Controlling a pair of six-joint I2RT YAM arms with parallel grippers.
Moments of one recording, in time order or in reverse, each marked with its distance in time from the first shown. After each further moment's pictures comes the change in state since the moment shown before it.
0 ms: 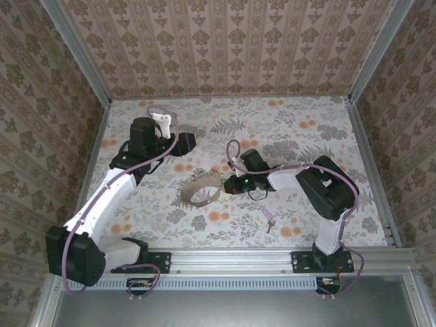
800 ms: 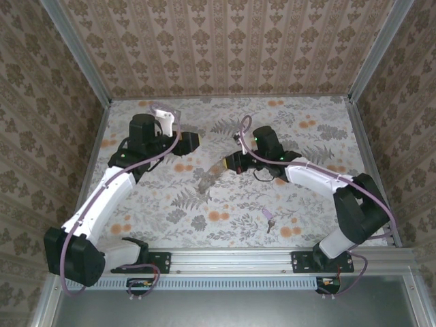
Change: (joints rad) left arm -0.015 0.005 0.064 -0.038 0.097 0.072; right arm -0.072 -0.306 0.122 -0.124 -0.010 -0.126
